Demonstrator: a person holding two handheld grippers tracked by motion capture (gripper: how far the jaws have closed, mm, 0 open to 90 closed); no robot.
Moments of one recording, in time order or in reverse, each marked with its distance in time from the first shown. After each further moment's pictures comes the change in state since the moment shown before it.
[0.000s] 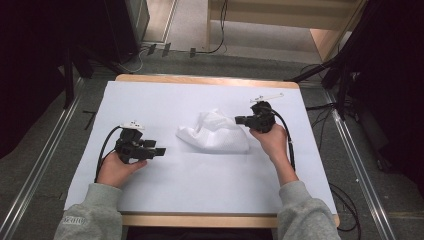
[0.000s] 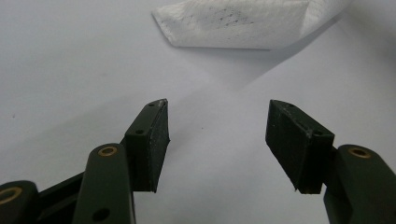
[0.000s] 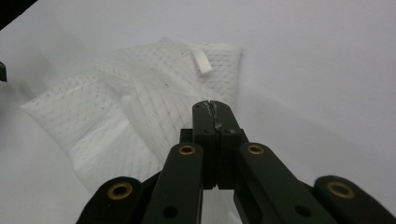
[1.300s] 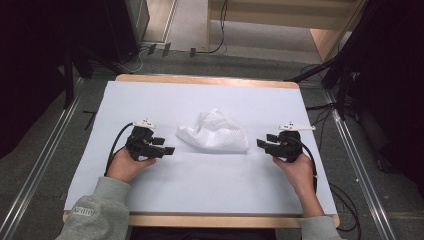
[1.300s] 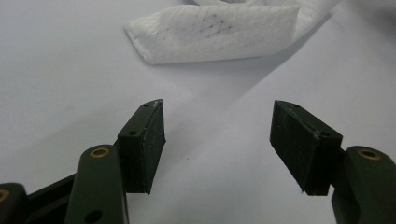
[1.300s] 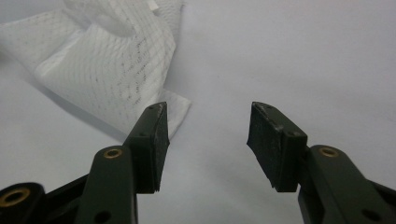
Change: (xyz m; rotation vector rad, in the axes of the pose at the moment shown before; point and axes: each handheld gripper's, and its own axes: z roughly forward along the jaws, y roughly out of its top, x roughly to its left) left arm -0.008 0.015 0.025 0.031 -0.028 0.073; right arm -0.004 -0.089 -0.067 -0.097 -0.175 0.051
